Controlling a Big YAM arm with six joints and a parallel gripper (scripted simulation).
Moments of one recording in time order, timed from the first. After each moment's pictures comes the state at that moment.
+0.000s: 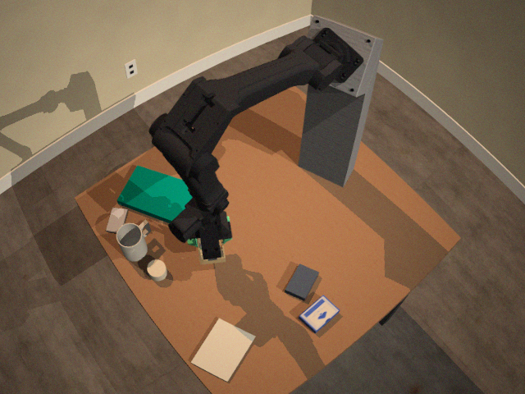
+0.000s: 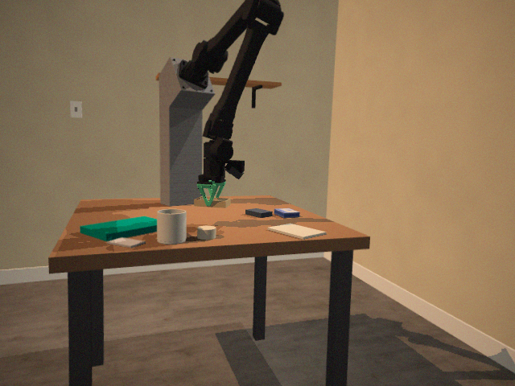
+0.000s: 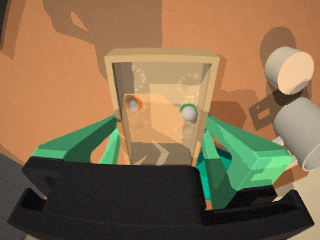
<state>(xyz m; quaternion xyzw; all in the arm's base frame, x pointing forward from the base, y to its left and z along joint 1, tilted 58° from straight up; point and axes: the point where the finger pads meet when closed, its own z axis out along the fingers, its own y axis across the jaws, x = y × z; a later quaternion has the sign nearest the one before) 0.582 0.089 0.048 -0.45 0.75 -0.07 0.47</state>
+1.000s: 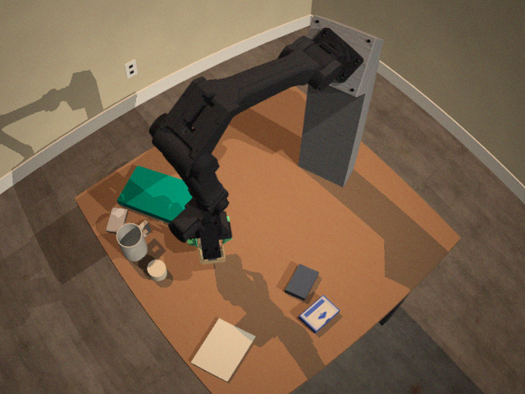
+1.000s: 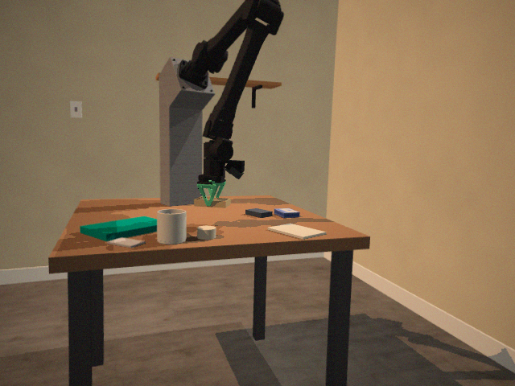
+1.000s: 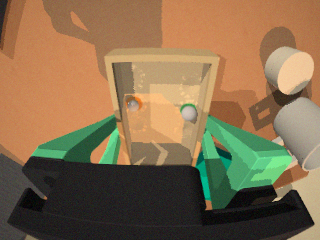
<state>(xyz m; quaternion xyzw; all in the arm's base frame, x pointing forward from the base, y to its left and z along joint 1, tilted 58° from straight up) 0.582 0.089 0.048 -0.45 0.75 -0.07 0.47</state>
